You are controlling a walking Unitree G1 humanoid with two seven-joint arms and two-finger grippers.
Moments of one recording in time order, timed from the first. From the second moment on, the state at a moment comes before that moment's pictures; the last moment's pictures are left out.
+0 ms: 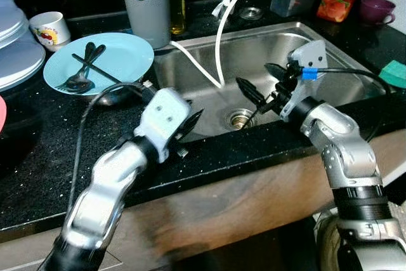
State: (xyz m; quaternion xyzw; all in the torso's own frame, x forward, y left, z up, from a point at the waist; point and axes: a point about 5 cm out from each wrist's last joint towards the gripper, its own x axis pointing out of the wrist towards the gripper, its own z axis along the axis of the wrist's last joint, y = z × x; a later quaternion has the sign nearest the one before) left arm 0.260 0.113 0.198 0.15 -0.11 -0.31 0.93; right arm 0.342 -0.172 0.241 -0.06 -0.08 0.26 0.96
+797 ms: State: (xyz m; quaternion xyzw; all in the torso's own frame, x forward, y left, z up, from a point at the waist) left arm 0.250 0.151 0.201 0.26 -0.14 -0.15 0.94; right arm 0.342 -0.171 0.241 -0.06 -0.09 0.27 0.96
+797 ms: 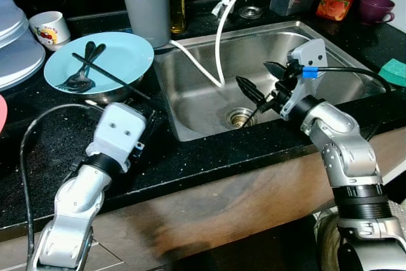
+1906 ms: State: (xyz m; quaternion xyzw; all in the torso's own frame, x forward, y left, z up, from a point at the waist) left arm 0.272 0.161 0.200 0.54 -0.24 -0.09 0.80; right arm 0.346 -0.165 0.240 -0.05 -0.09 0.27 0.96
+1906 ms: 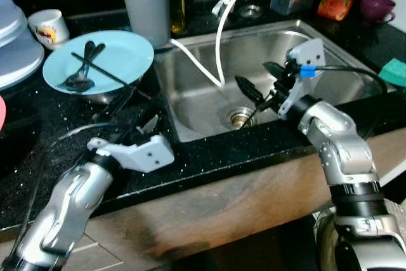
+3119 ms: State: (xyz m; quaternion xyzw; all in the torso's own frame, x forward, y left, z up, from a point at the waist) left arm 0.293 0.159 0.220 0.54 -0.33 -0.07 0.77; right arm 0.346 -0.162 0.240 -0.05 -0.09 0.28 0.96
